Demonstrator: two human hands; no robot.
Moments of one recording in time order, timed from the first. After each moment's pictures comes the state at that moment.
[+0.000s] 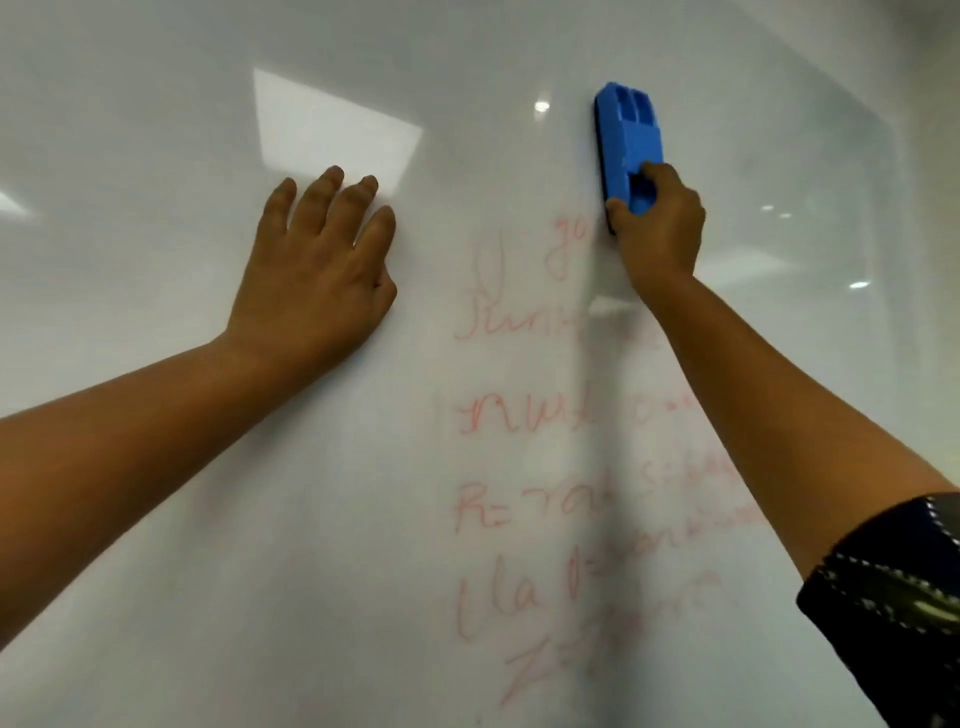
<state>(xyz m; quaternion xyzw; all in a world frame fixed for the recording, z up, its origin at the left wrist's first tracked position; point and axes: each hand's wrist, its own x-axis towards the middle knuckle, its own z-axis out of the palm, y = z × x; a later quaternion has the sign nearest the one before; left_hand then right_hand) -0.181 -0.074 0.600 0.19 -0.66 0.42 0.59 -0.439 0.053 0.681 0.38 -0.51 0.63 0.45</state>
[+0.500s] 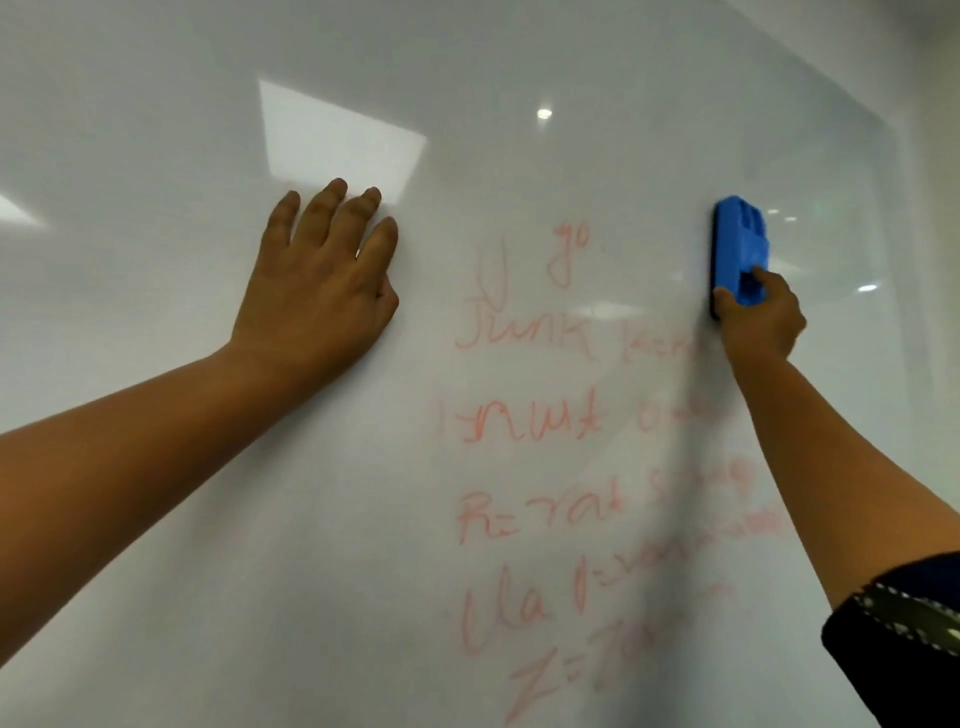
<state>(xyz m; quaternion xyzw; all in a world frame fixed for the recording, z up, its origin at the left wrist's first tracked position) -0.182 -0.073 0.598 0.18 -0.67 0.42 0.59 -0.540 0.090 0.621 0.25 -0.54 0.71 0.37</state>
